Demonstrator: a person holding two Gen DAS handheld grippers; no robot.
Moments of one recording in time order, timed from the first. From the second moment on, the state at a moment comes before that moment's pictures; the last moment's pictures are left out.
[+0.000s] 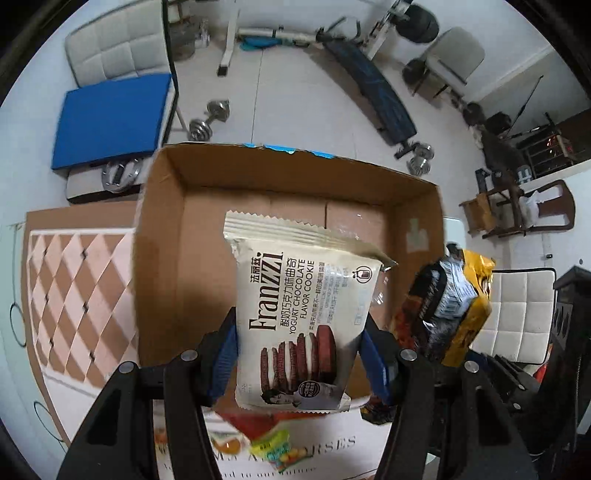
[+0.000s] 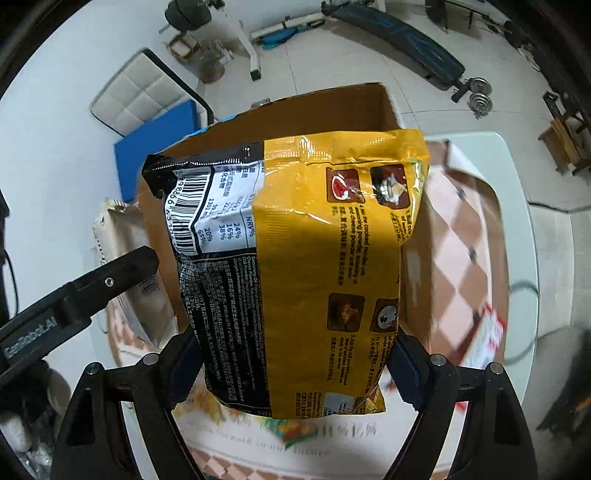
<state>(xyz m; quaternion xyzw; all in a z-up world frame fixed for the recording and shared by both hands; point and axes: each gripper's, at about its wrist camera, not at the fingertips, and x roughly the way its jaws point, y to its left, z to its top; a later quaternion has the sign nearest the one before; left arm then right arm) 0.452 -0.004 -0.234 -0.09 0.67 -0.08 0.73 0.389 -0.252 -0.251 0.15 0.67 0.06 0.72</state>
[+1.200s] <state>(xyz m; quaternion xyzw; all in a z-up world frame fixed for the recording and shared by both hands) 0.510 -0.012 -0.317 -0.08 0.73 -0.06 0.68 0.501 -0.188 -0.371 0.07 0.76 0.03 0.65</state>
